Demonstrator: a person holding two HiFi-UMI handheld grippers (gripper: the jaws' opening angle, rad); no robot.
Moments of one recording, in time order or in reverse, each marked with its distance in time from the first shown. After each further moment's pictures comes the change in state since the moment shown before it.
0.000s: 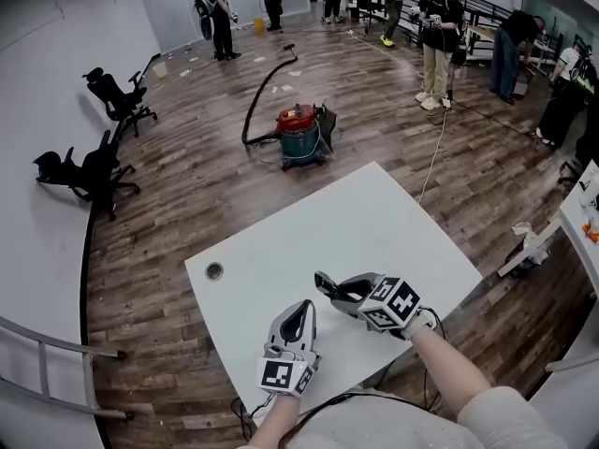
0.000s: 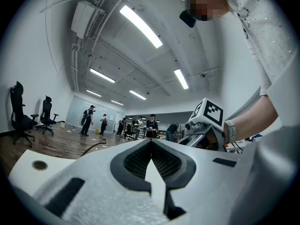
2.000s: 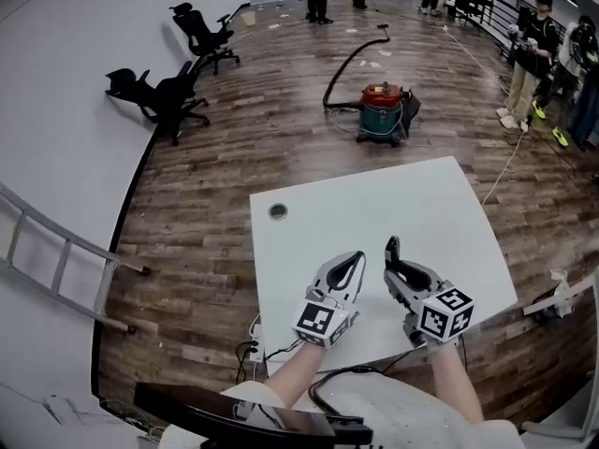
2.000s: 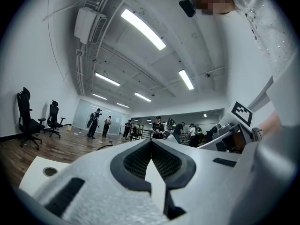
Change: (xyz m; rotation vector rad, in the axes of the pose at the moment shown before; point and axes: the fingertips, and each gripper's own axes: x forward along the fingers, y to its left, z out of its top) left arm 0.008 0.022 0.018 0.003 -0.022 0.047; right arm -0.031 0.021 0.032 0.200 -0.419 -0.076
